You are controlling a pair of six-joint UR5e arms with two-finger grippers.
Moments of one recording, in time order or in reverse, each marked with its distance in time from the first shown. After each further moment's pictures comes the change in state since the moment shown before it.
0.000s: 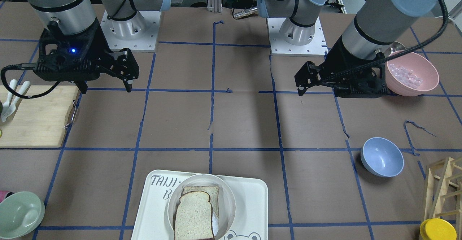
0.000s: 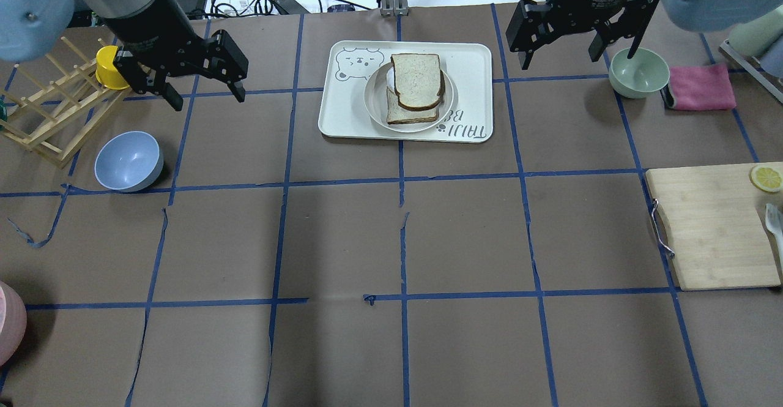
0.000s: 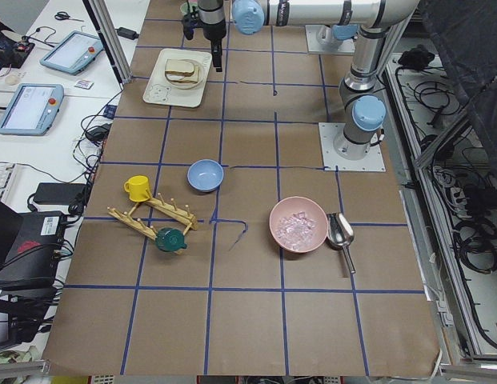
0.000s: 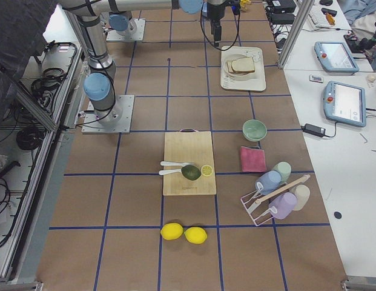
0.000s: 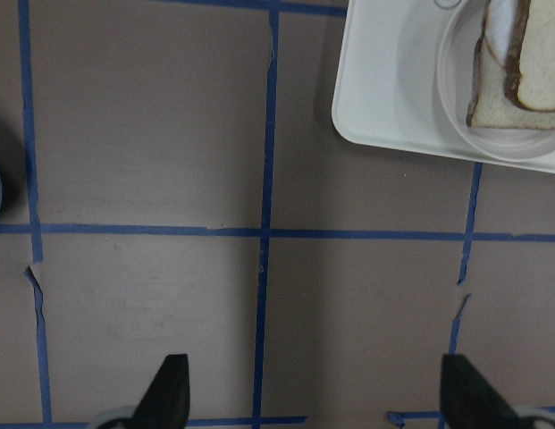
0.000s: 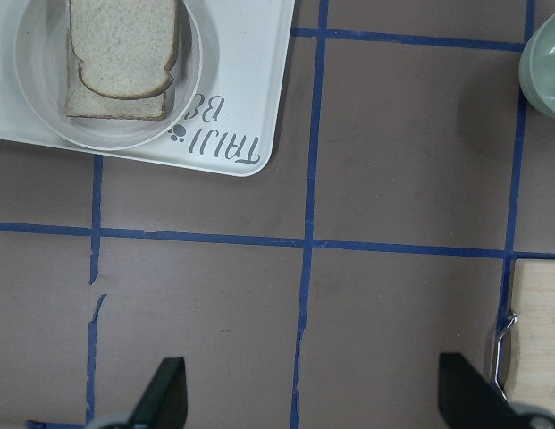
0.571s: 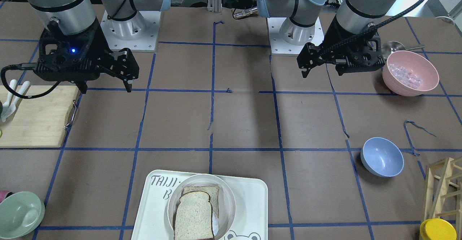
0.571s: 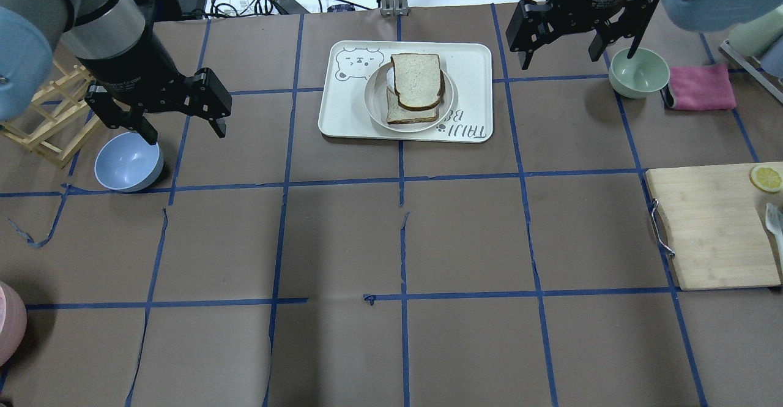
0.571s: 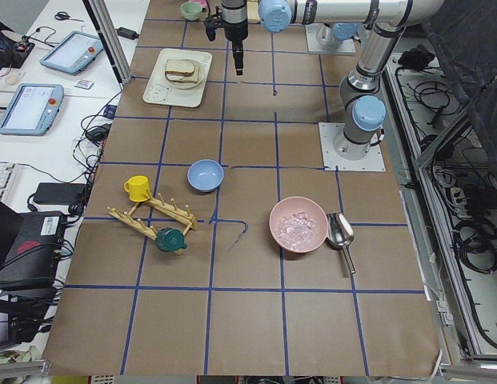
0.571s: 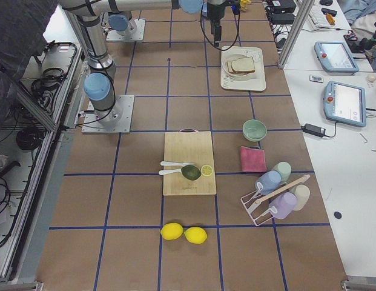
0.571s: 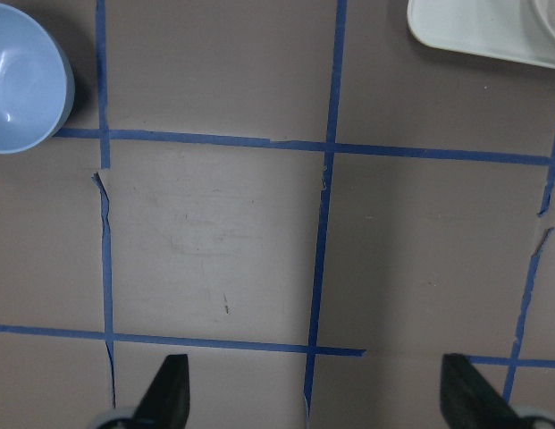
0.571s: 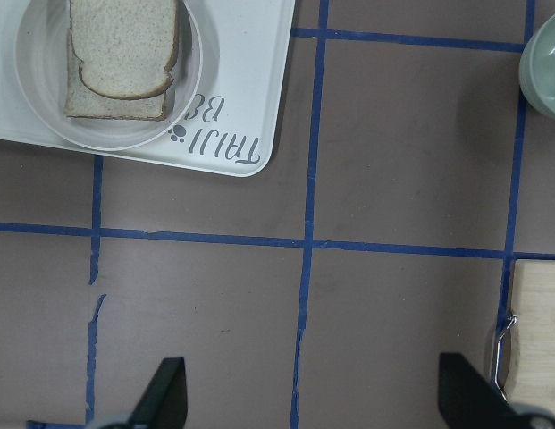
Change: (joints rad) left arm -0.006 0.097 -0.090 -0.004 0.066 -0.051; right arm 0.000 0.000 0.000 0.000 0.000 0.000
